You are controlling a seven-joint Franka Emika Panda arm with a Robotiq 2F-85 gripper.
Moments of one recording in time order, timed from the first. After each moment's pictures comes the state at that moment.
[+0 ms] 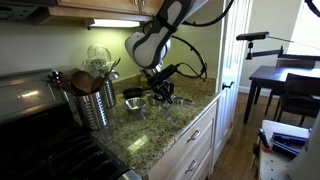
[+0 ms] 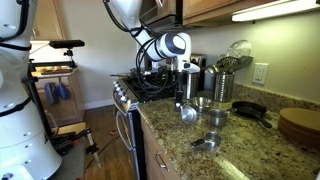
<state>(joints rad) 0.11 0.40 -0.09 -1.94 -0.31 2.01 0.71</state>
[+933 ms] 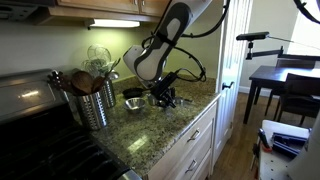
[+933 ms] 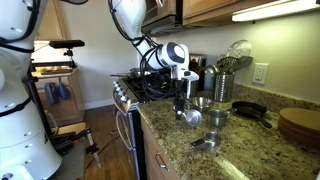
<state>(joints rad) 0.13 0.49 -0.10 -1.92 -0.43 2.00 0.71</state>
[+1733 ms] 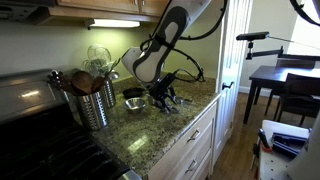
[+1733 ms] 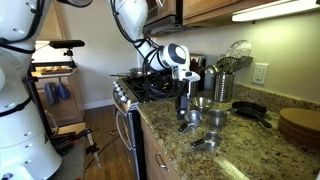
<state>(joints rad) 0.13 0.51 -0.10 -1.89 -0.44 2.00 0.71</state>
